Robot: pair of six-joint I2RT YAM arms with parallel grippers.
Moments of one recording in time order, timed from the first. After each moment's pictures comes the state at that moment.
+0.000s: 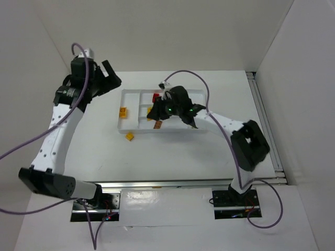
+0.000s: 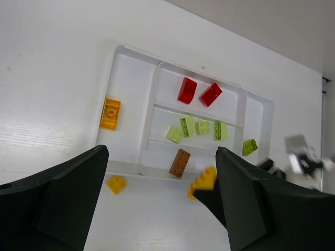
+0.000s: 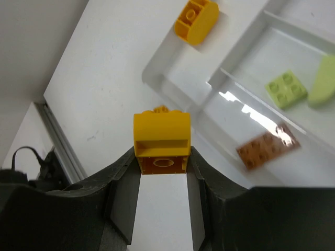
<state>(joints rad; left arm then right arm) -0.17 1.41 1.63 -0.75 -0.08 -0.54 0.65 1.71 1.21 0.04 -0.36 0.46</state>
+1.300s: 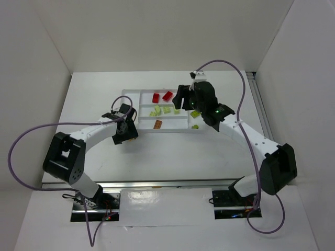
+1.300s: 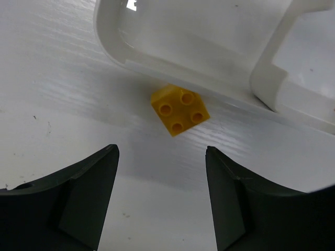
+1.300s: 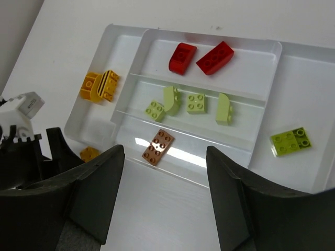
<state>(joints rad) -0.38 1.55 0.97 -0.63 -0.23 -0.77 0.55 1.43 1.18 -0.13 0.07 0.39</state>
